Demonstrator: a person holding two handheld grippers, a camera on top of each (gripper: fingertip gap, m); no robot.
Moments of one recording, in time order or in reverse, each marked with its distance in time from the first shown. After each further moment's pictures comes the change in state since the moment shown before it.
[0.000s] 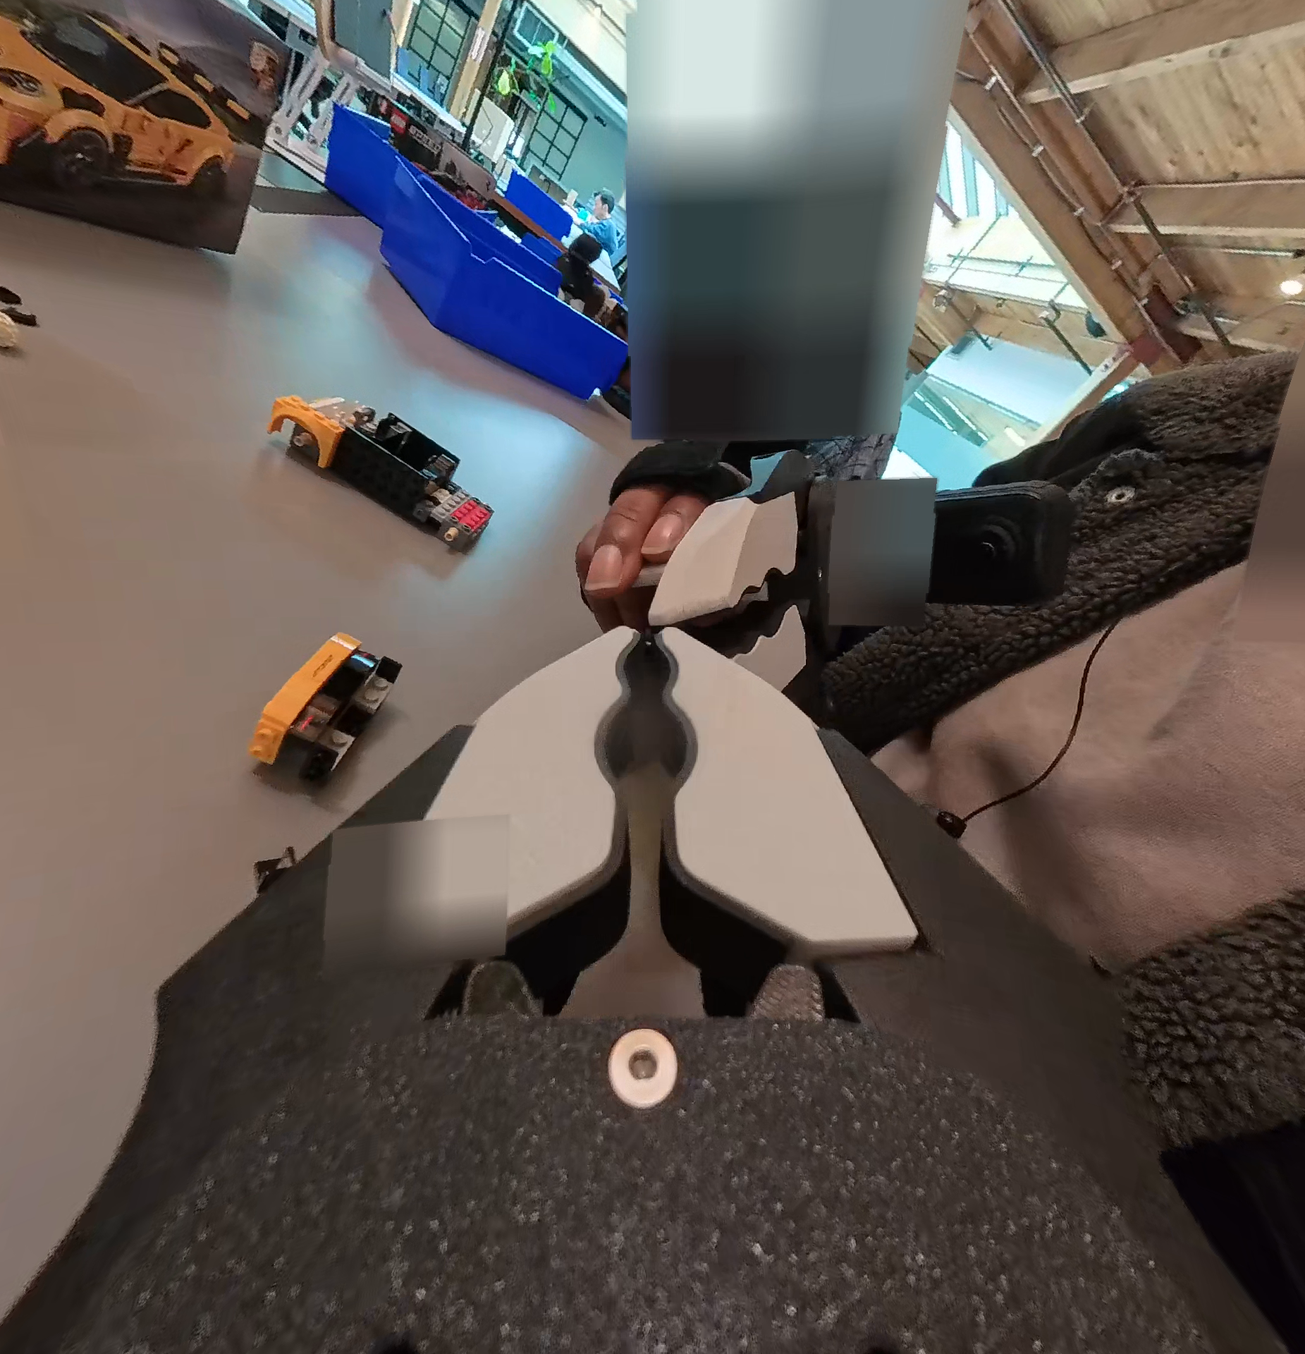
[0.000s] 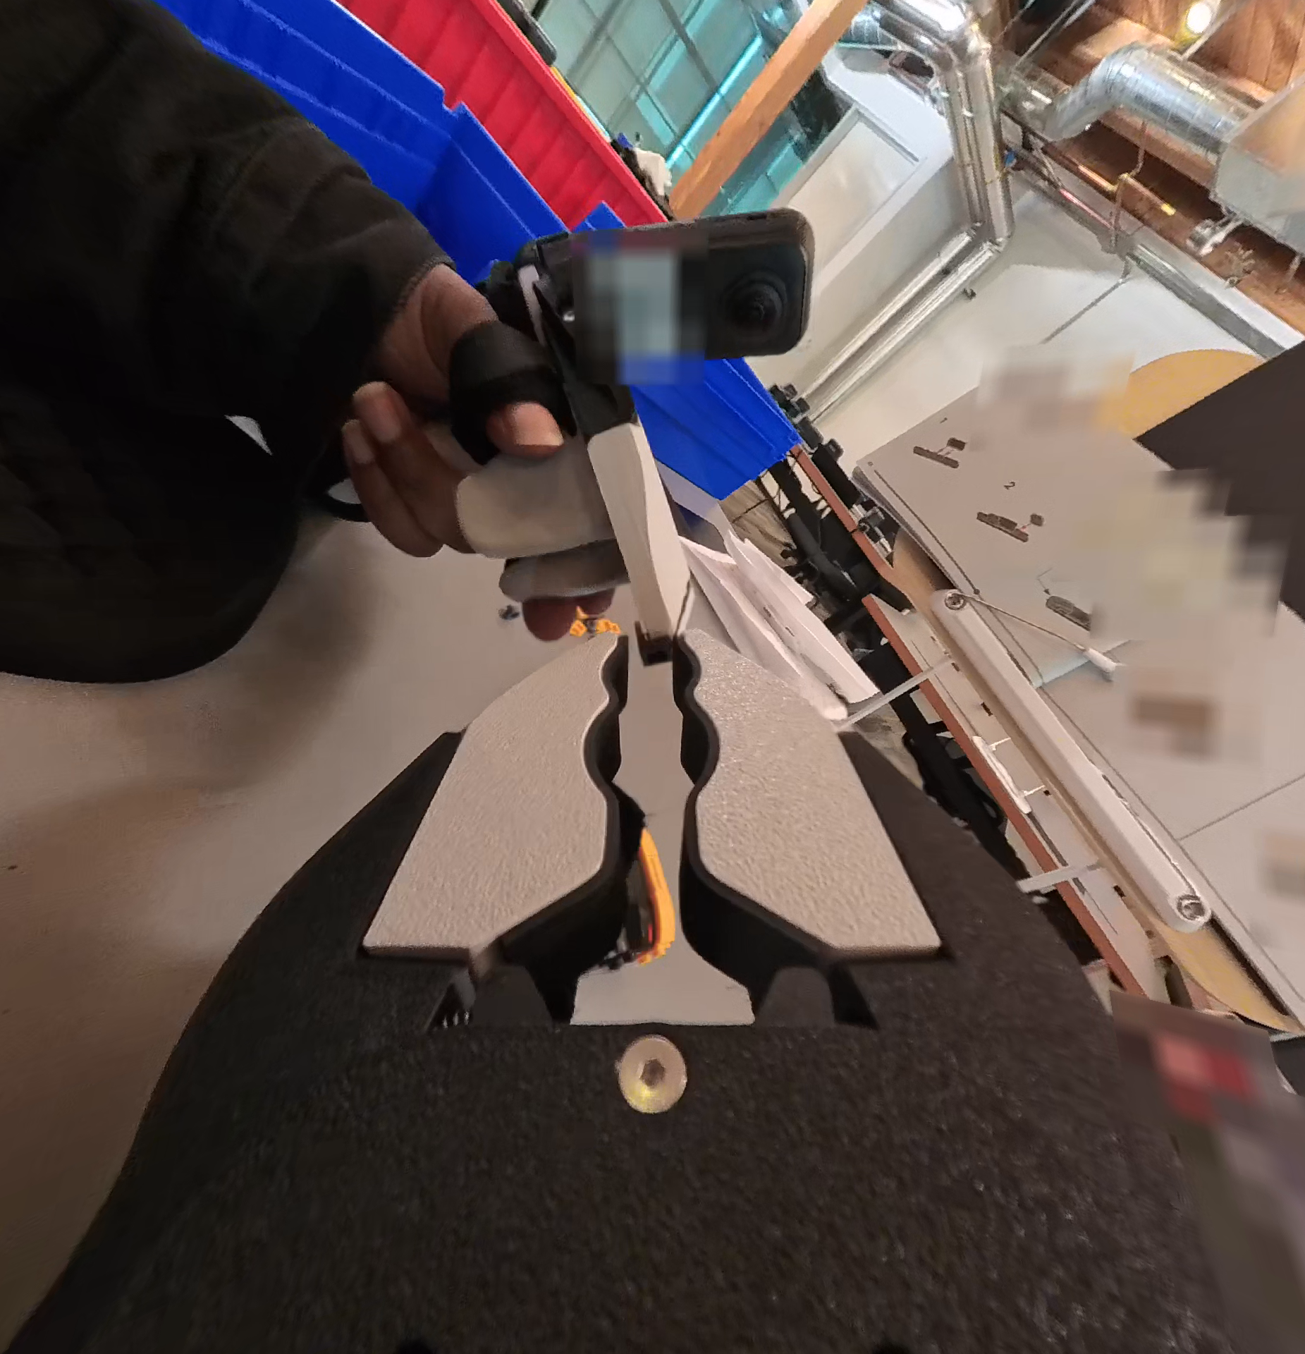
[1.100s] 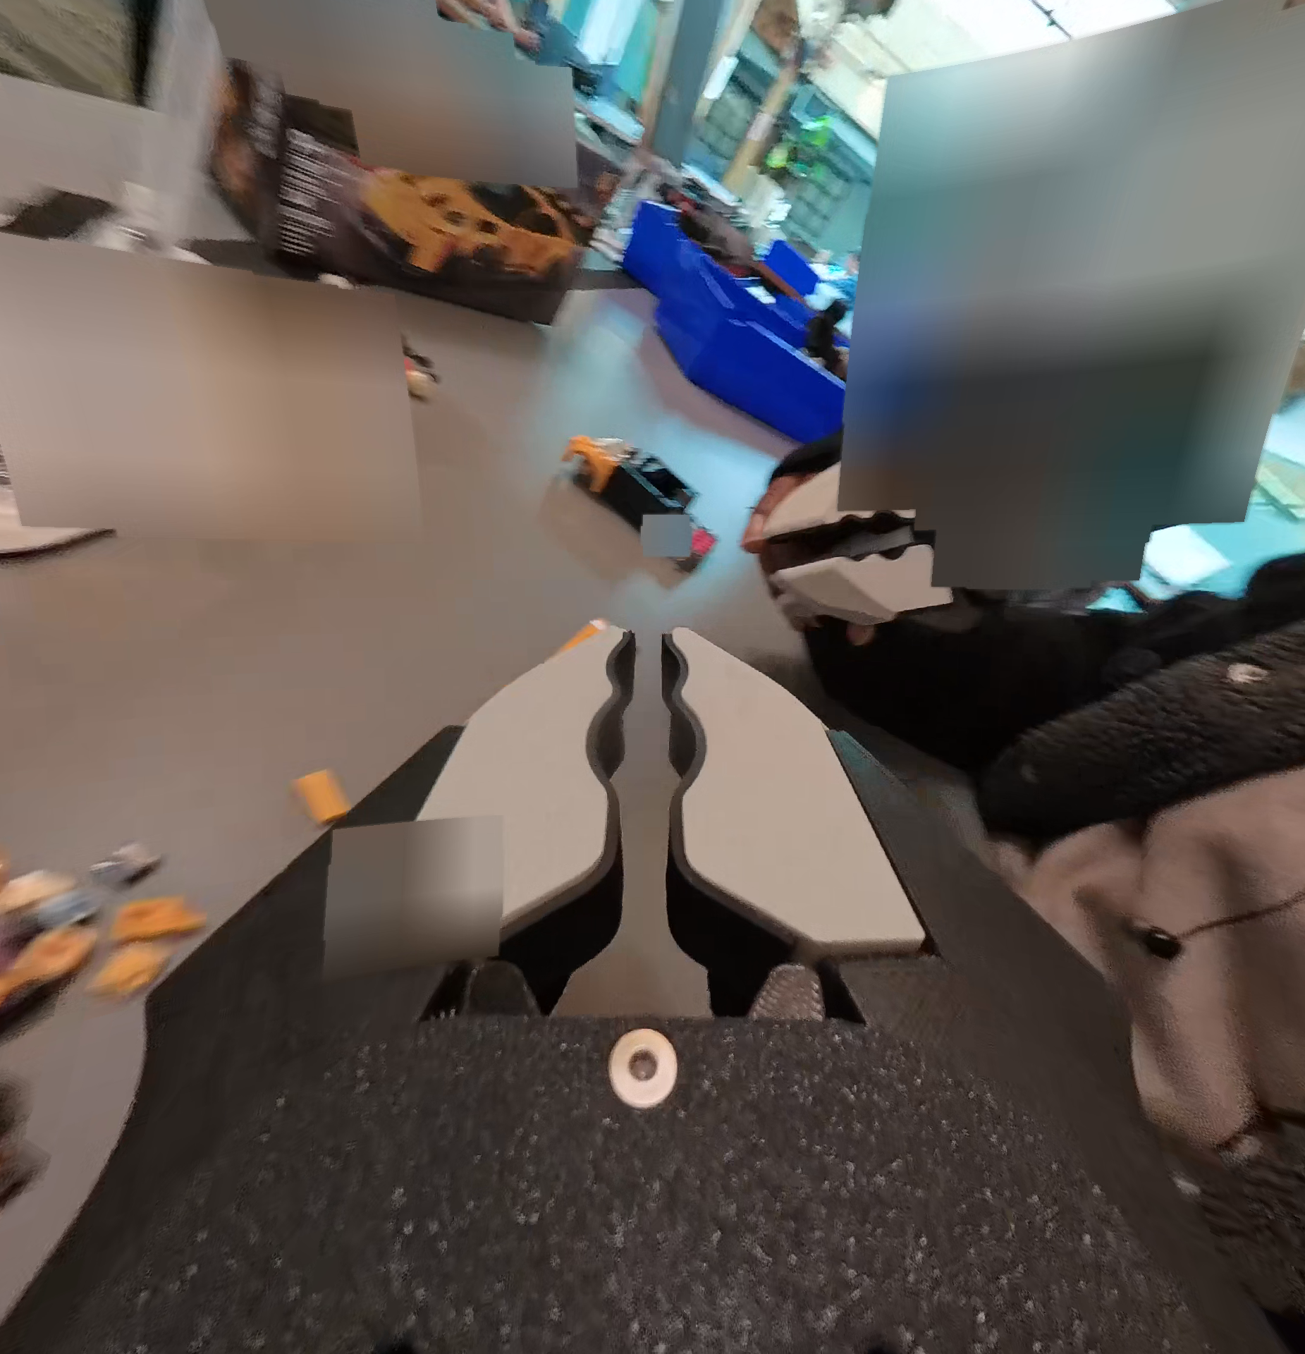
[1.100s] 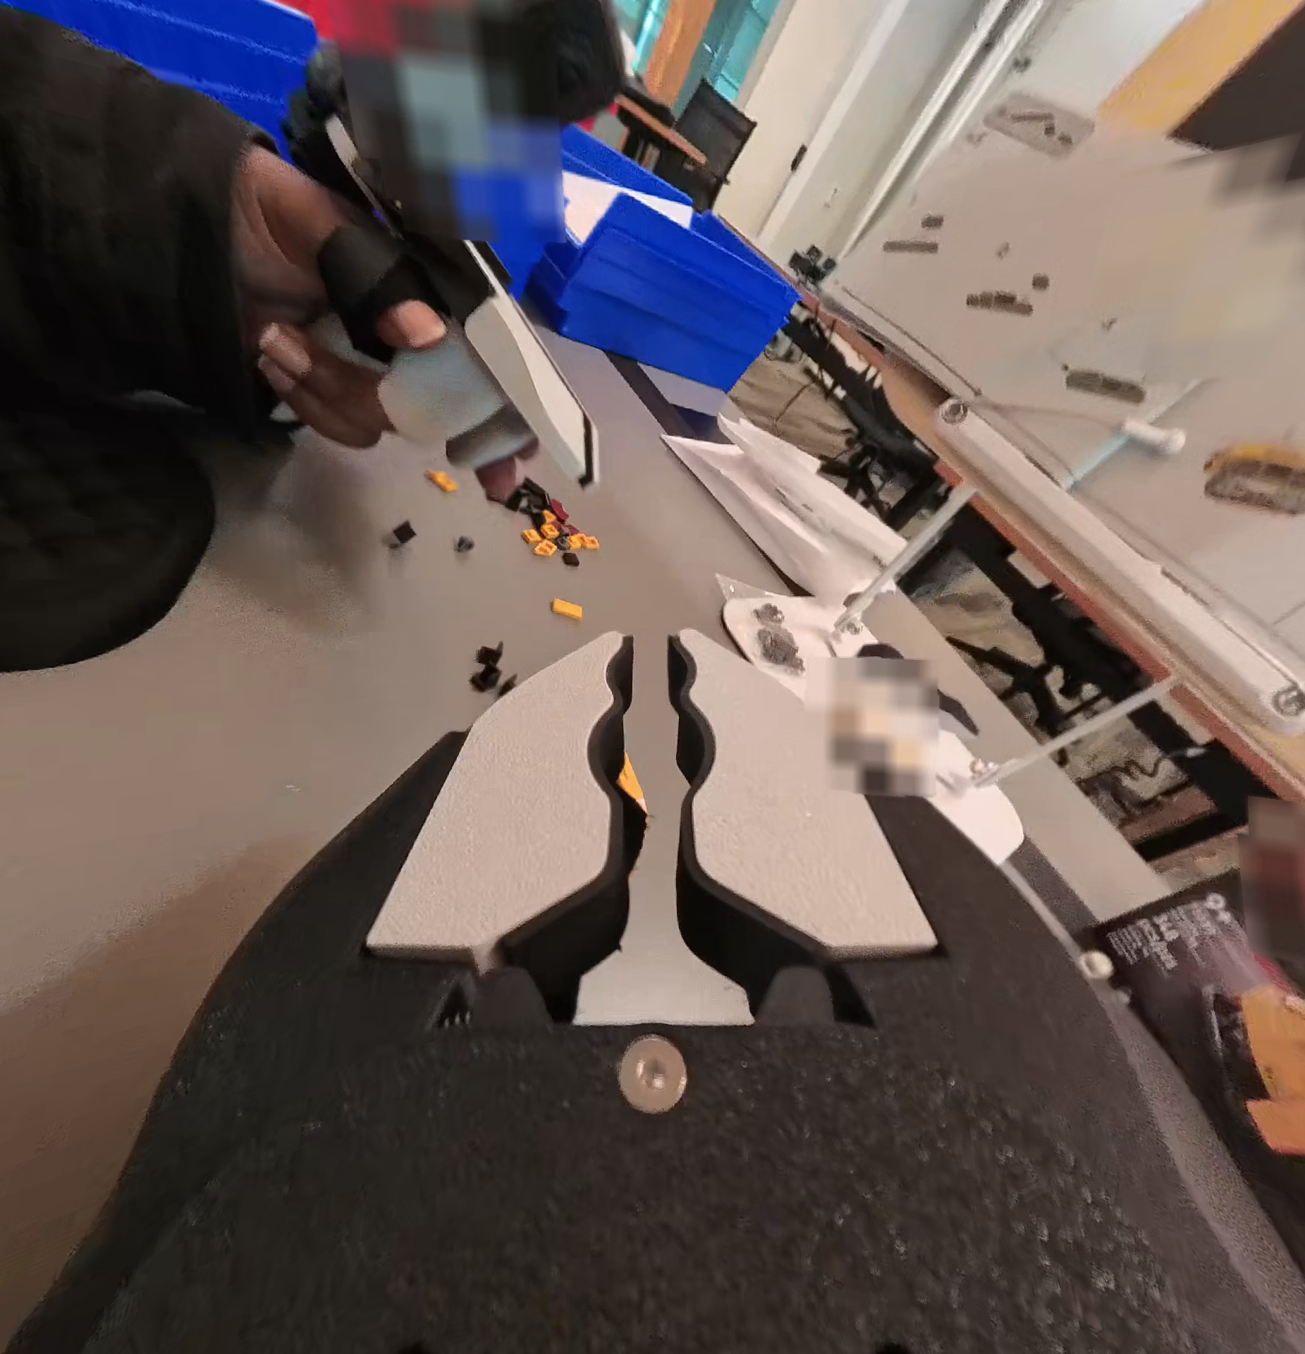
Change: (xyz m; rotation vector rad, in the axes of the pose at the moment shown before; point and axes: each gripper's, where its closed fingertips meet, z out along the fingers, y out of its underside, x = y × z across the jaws) left arm -0.053 -0.017 -0.045 0.063 -0.360 0.017; right arm 0.033 0.039 -0.011 -0.105 -0.025 0.267
